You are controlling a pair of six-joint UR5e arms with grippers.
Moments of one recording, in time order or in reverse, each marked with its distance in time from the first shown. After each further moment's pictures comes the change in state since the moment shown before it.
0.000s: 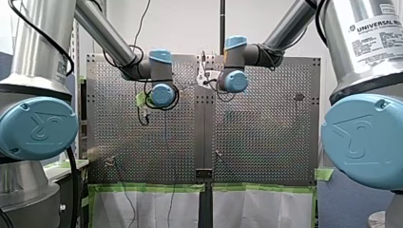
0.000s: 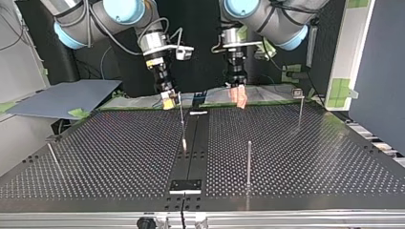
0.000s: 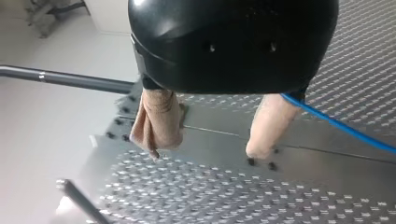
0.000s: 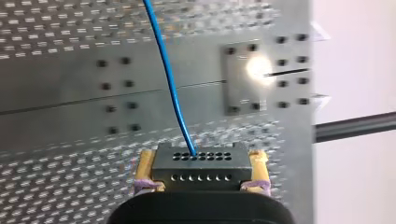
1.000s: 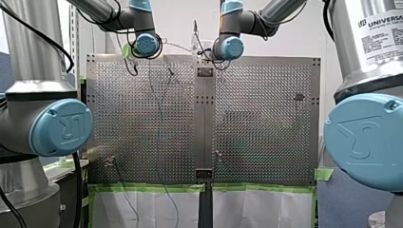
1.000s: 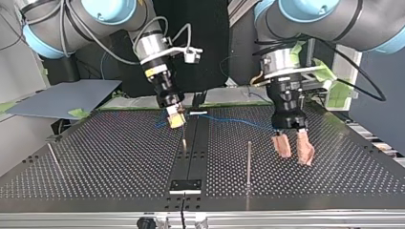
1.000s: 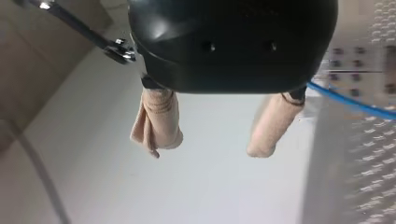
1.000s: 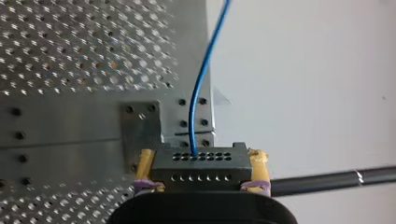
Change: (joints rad) left arm 0.235 0.263 0.263 -0.262 0.169 -0.045; right arm 0.036 -0.041 -0.241 0.241 -0.063 -0.101
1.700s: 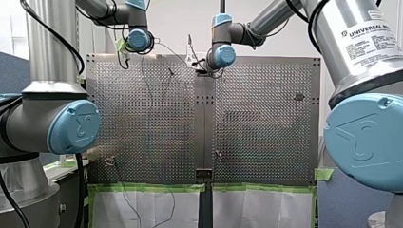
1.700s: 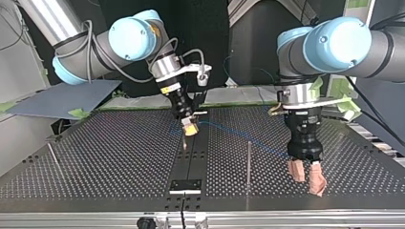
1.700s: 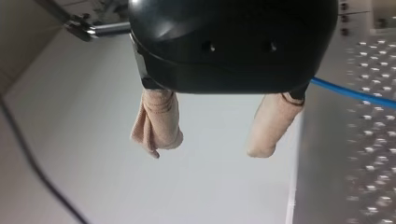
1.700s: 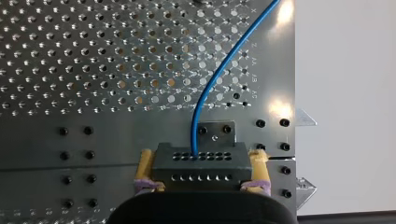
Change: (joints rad) left arm 0.148 -0.094 0.157 -0.174 0.171 0.060; right arm 0.003 0.161 -0.178 0.165 -0.015 0.040
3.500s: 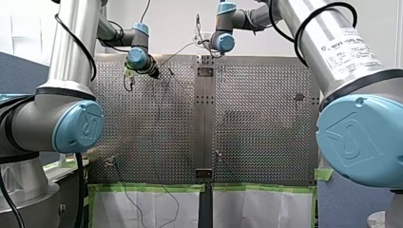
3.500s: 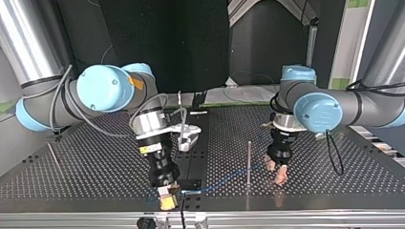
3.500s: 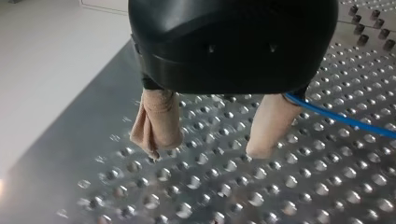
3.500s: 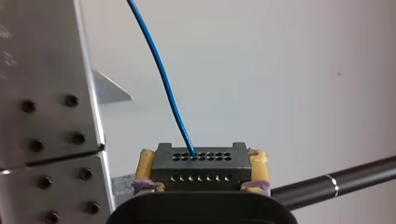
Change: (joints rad) left arm 0.083 -0.262 0.148 -0.236 0.254 -0.049; right arm -0.080 0.165 -0.473 -0.003 -0.010 0.013
